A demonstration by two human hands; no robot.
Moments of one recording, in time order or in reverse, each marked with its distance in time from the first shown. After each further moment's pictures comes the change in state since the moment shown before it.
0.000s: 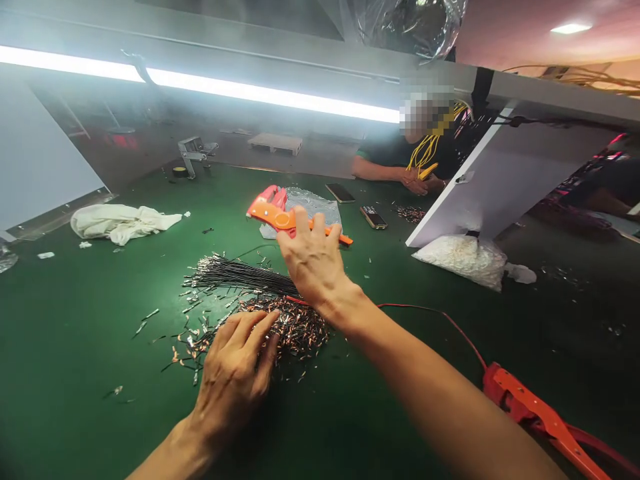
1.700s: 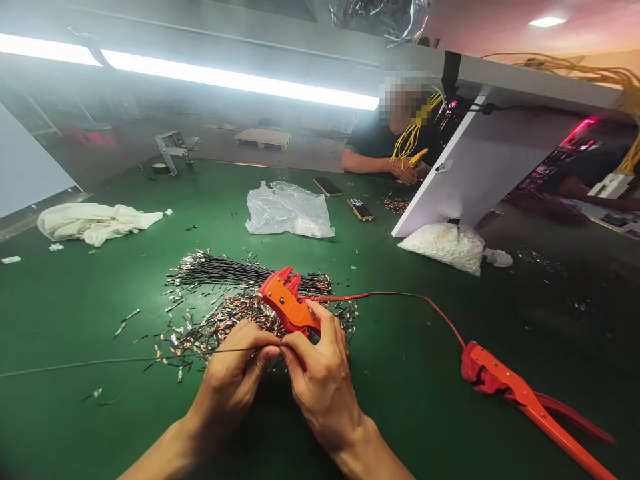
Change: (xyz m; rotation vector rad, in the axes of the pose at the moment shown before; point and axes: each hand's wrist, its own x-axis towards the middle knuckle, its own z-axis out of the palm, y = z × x) left_hand -0.003 0.010 0.000 -0.557 -0.066 -0.033; right_hand -0.157 -0.039 0.018 0.793 0.131 0.298
